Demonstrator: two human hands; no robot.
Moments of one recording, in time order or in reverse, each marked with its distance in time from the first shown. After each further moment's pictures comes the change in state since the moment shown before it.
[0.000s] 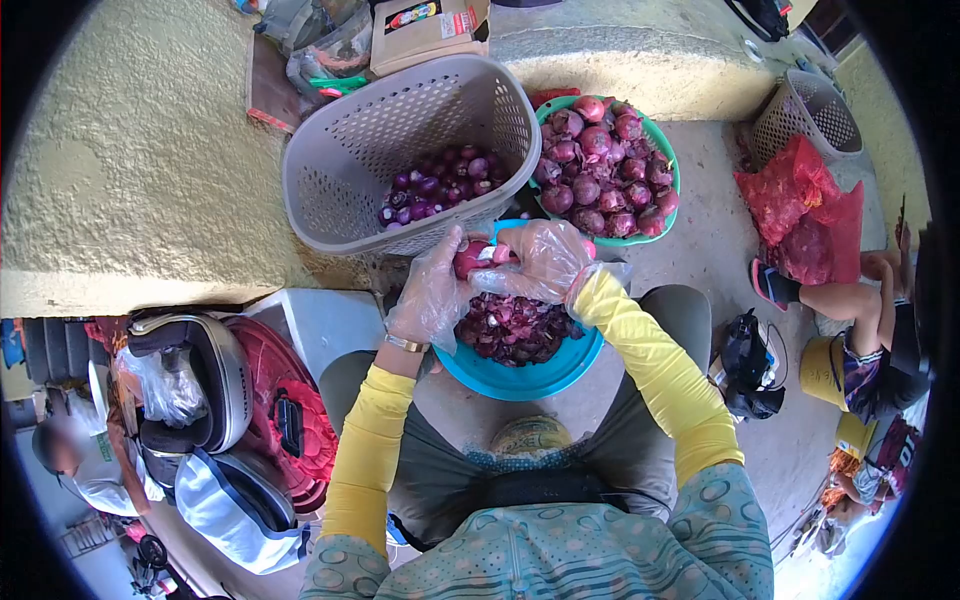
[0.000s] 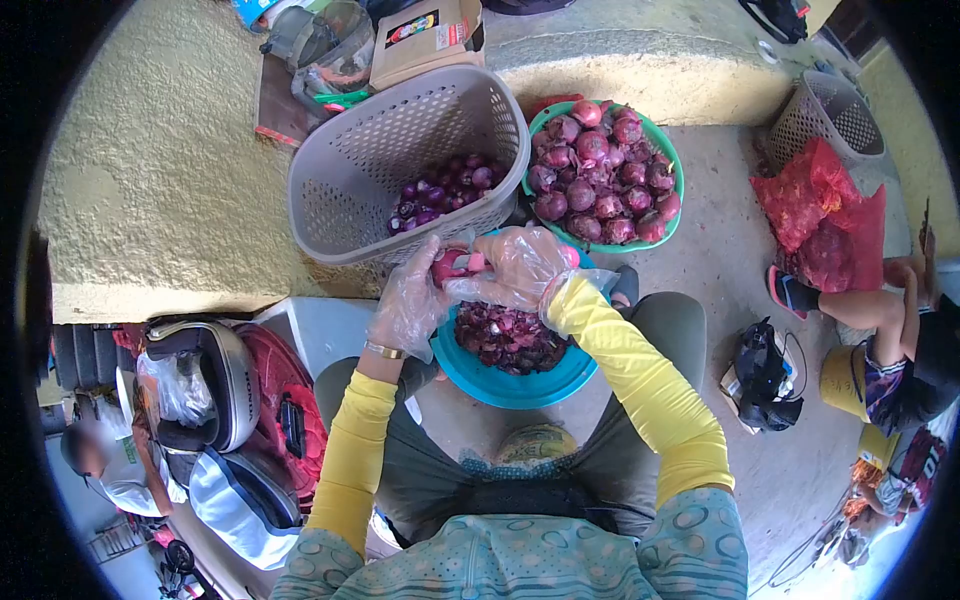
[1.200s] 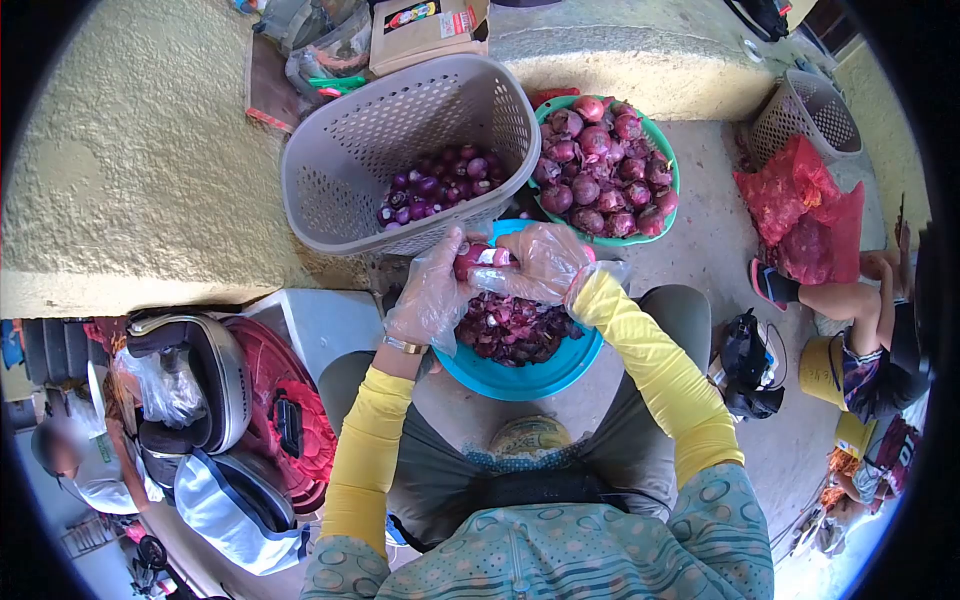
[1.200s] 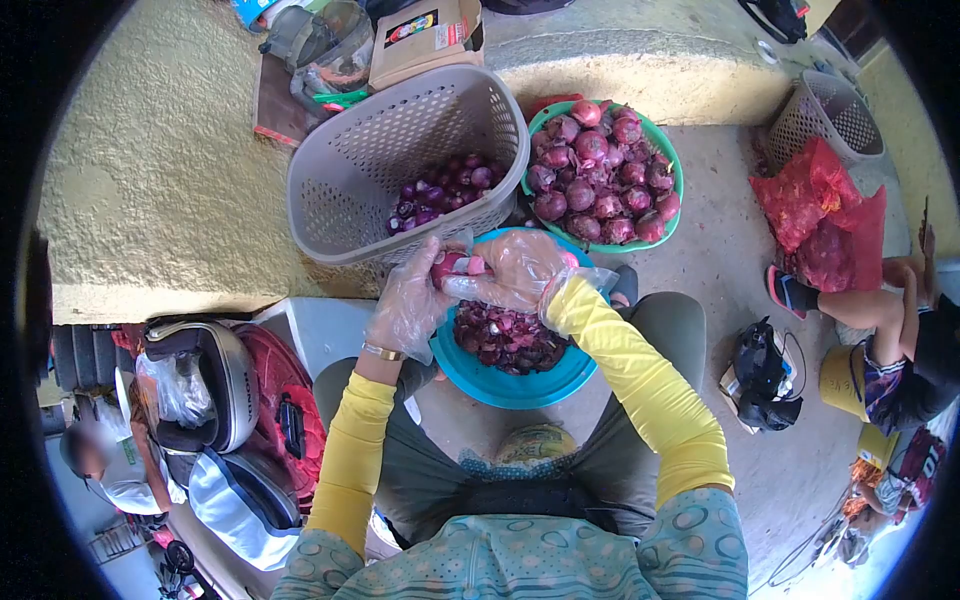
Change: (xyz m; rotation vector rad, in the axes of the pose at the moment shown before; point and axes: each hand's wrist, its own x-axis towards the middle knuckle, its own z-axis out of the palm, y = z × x) left_hand -0.004 0.030 -0.006 -0.177 0.001 -0.096; right_hand -0.002 -0.006 -0.003 0.060 -0.109 0.041
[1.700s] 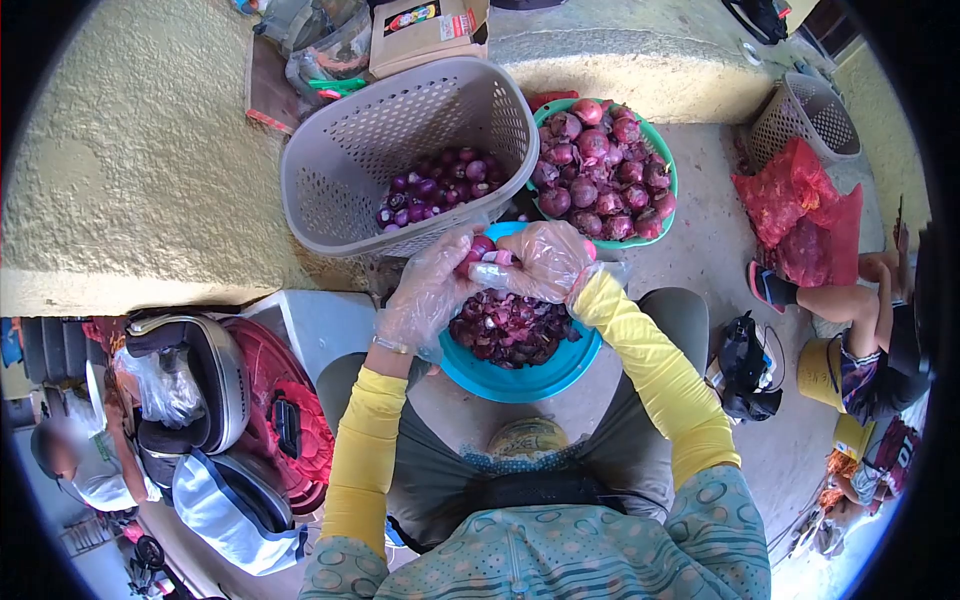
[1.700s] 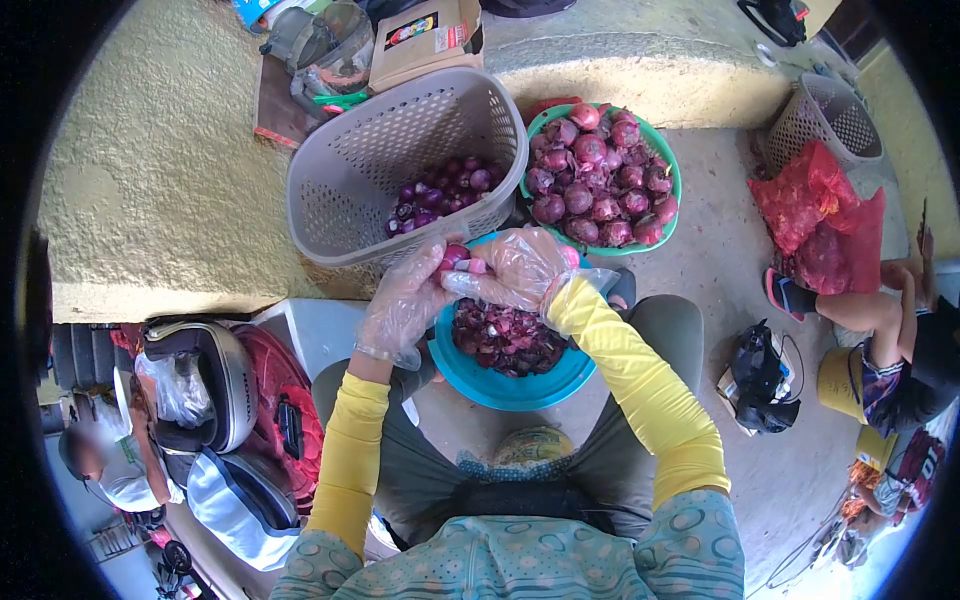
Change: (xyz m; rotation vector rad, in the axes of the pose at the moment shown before) left_hand 0.006 0.006 -0.002 -1.103 -0.069 -0.333; right_hand 0.001 0.001 -0.005 -0.039 0.038 -0.006
